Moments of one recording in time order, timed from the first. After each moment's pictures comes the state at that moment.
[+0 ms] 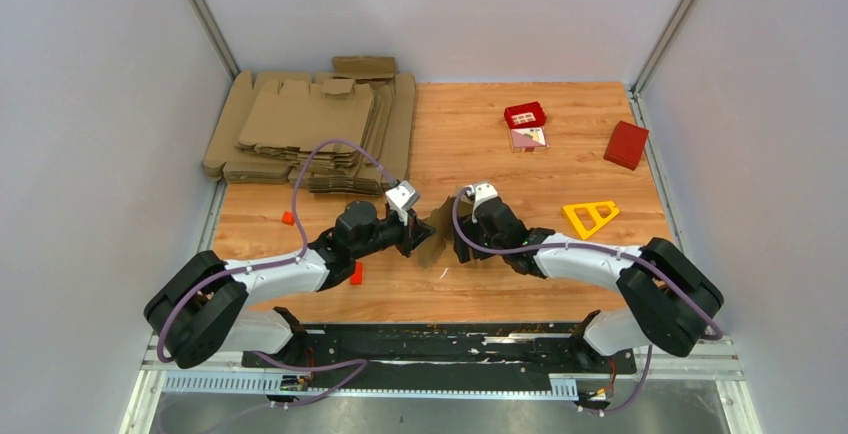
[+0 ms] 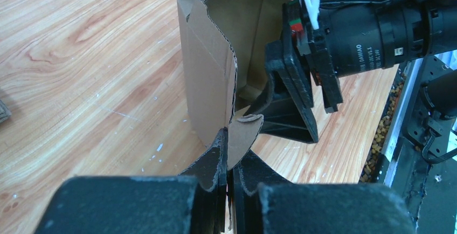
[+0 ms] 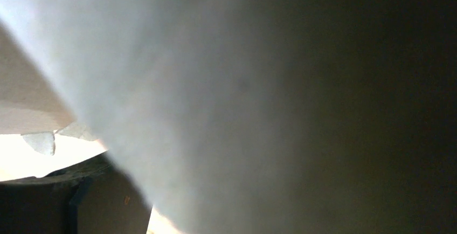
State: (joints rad) left arm -0.78 1.28 0.44 0.59 0.26 -0.22; right arm 0.79 1.40 0.59 0.04 0.09 0.36
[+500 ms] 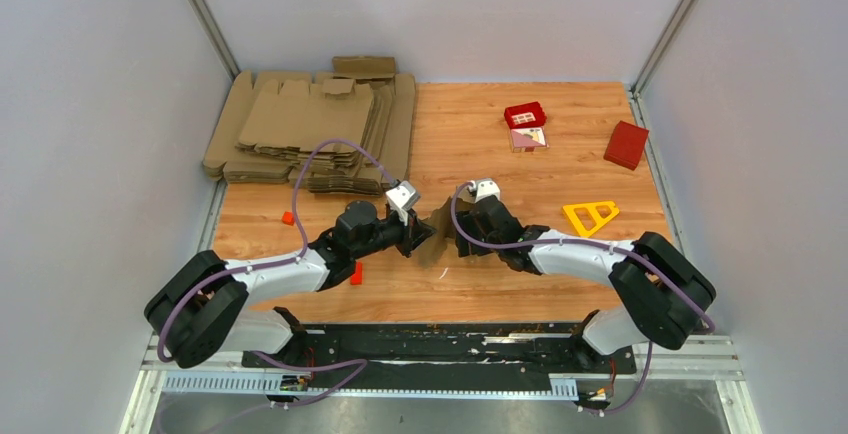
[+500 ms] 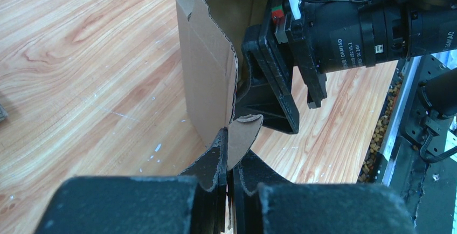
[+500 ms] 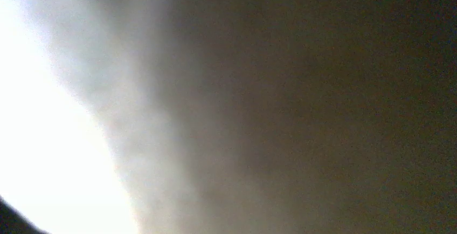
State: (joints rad) left arm -0.78 1.28 0.44 0.59 0.27 -0.22; right arm 0.79 1.46 0.63 0.03 0.20 0.43
